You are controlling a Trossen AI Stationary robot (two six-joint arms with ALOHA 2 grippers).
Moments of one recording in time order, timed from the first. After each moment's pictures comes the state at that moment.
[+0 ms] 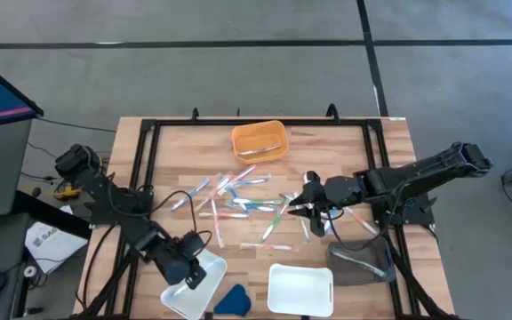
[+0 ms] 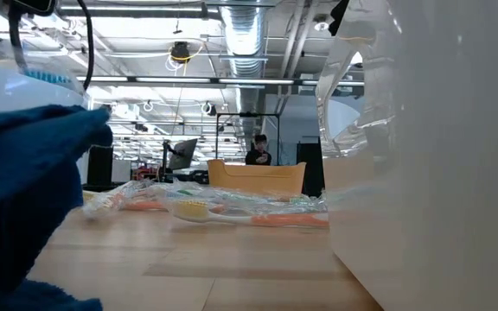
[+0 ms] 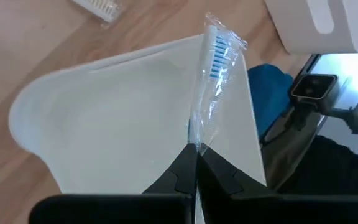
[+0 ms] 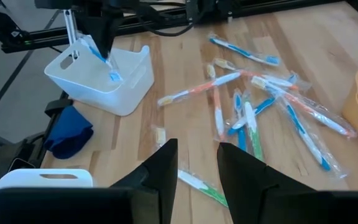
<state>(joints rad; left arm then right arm) -0.78 1.43 0.92 -0.51 -0.21 -1.53 0.26 1.19 0.89 -0.25 0.16 0.27</state>
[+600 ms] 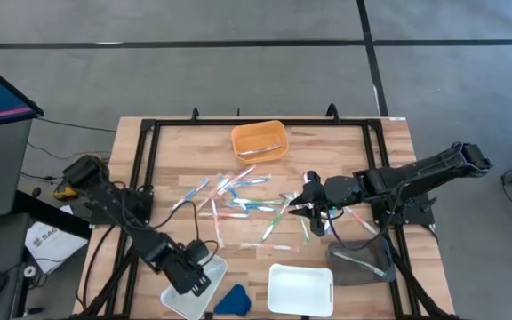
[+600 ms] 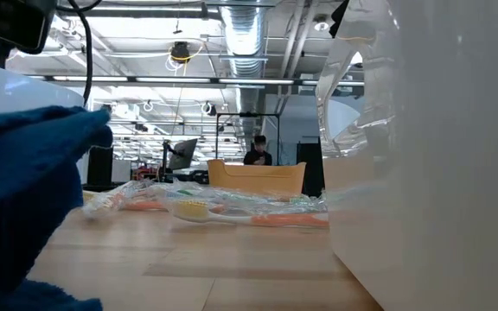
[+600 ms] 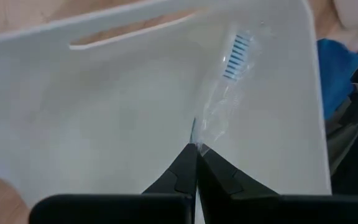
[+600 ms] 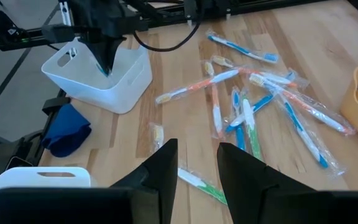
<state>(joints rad) -0.79 1.59 0.92 -0.45 -0.19 -1.52 0.26 1.19 0.89 -0.26 0.16 0.27</state>
